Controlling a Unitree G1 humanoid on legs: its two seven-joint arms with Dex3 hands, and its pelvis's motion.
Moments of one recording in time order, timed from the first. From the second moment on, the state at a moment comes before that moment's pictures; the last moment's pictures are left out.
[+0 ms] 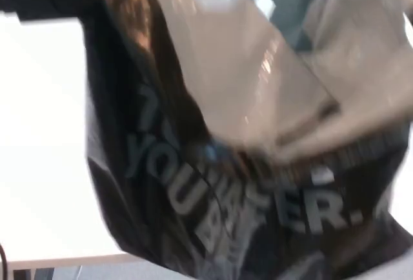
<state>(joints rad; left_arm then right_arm) -0.70 0.60 0.13 -0.48 -0.07 -0.03 -0.08 -0.83 -0.34 -0.01 -0.36 0.15 0.17 0.06</state>
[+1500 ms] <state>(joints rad) -0.71 1.37 0.11 0.79 0.21 -0.09 -0.05 -1.11 -0.72 0.04 0.98 0.00 0.07 0.04</state>
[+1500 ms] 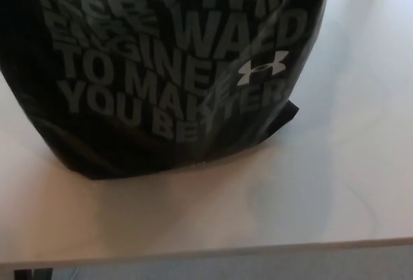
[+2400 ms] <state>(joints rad) 0.54 0.63 0.51 0.50 0.02 -0.33 -0.14 0.04 -0.49 -0.29 0.55 0.01 -0.25 0.04</state>
